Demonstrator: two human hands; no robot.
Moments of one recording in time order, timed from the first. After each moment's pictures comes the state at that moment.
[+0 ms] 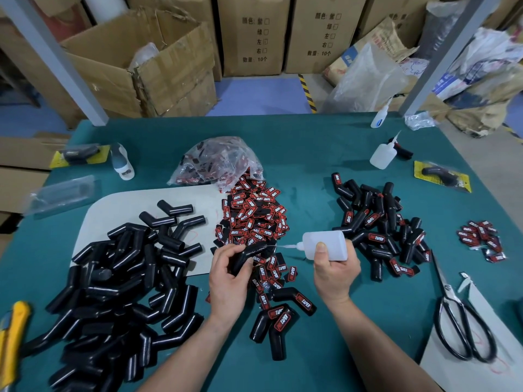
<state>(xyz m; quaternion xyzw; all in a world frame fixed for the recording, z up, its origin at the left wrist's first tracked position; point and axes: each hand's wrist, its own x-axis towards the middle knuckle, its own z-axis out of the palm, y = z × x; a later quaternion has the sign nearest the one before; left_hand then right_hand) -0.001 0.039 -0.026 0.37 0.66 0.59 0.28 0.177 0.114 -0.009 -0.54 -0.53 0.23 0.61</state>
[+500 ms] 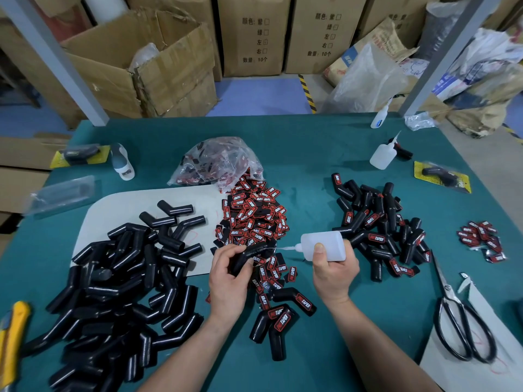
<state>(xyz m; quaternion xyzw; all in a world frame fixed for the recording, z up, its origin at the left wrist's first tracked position) -0.002 0.041 -0.032 0.38 0.66 0.58 0.27 0.177 0.114 -0.009 -0.55 -0.54 0.23 0.60</state>
